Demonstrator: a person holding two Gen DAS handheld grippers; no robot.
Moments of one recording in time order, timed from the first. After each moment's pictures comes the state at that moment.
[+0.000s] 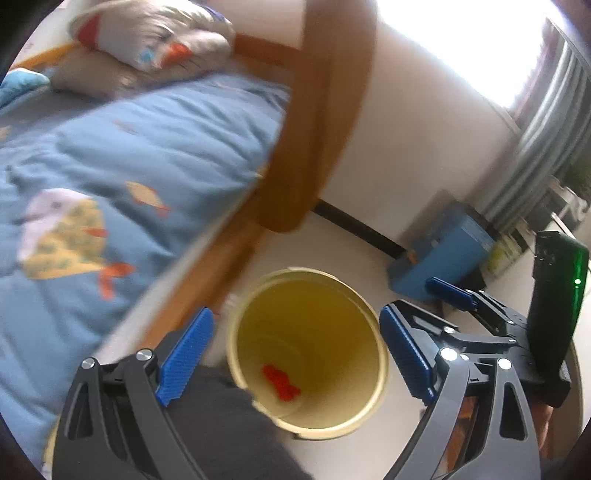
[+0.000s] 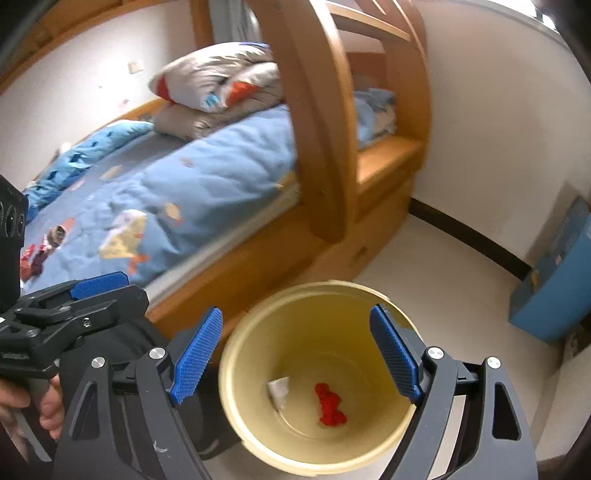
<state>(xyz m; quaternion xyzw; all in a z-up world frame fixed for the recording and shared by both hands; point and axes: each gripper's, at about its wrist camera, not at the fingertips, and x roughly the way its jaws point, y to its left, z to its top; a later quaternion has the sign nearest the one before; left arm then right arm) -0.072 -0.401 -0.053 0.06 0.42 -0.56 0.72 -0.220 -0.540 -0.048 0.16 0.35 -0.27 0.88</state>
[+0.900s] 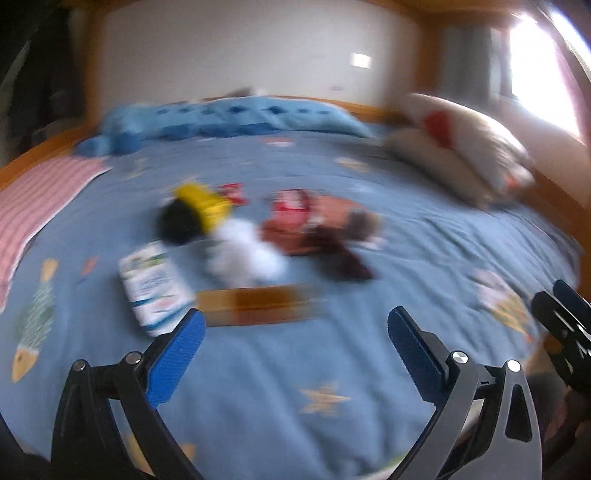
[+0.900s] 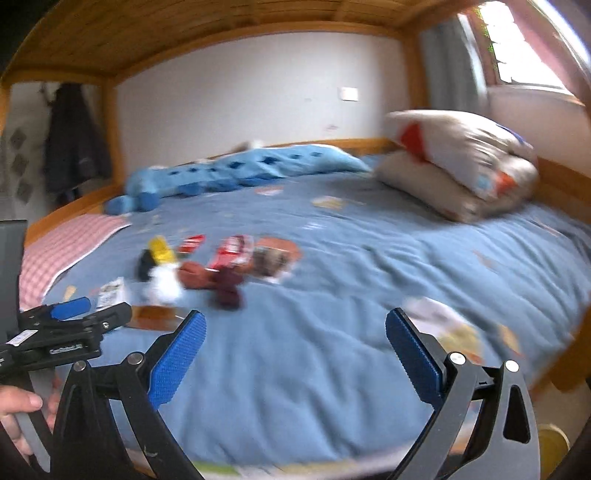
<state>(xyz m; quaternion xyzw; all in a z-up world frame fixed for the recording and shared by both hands) 0.048 -0.041 -0.010 -0.02 0.34 -0.05 0.94 -0.006 -0.287 -0.006 0.04 0.24 0.05 0.97</state>
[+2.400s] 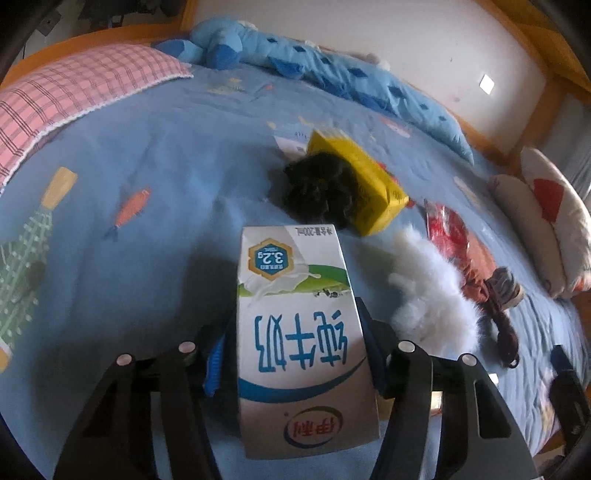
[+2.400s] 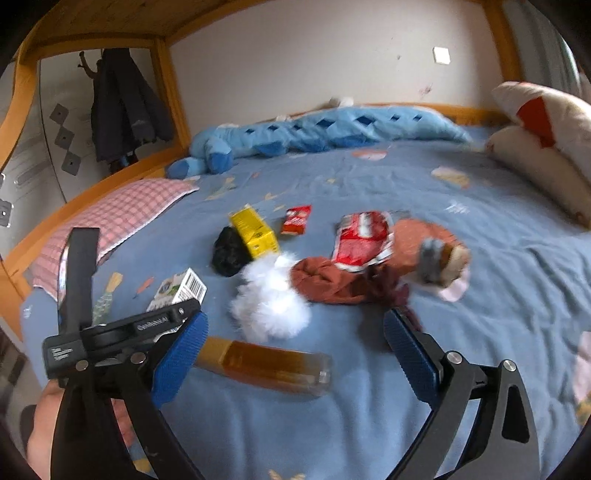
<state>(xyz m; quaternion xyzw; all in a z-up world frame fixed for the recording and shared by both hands) 0.148 0.088 -0.066 -0.17 0.40 0.05 0.90 0.118 -0.150 -0.035 0.05 0.31 0.19 0.93</state>
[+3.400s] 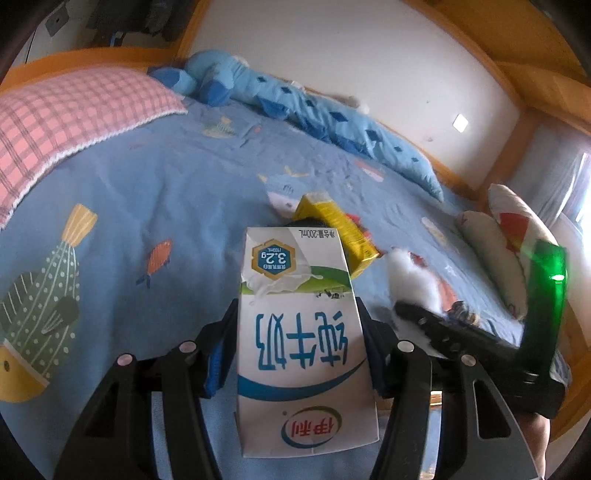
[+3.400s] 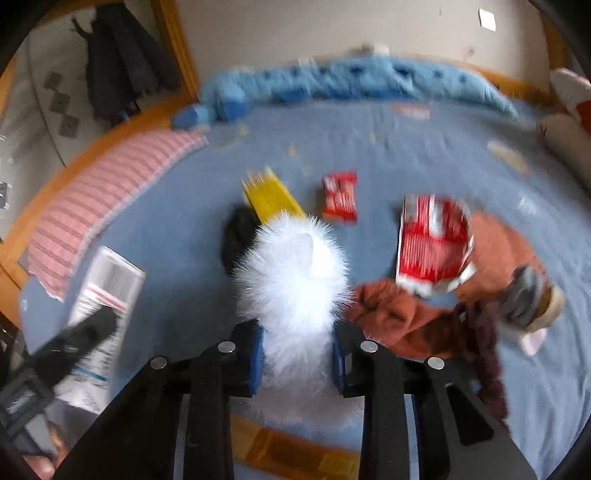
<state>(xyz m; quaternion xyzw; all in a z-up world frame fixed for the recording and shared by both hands) 0.115 0.113 -0.019 -0.20 0.33 0.00 0.92 0.201 -0.084 -0.036 0.02 0.38 0.23 0.89</state>
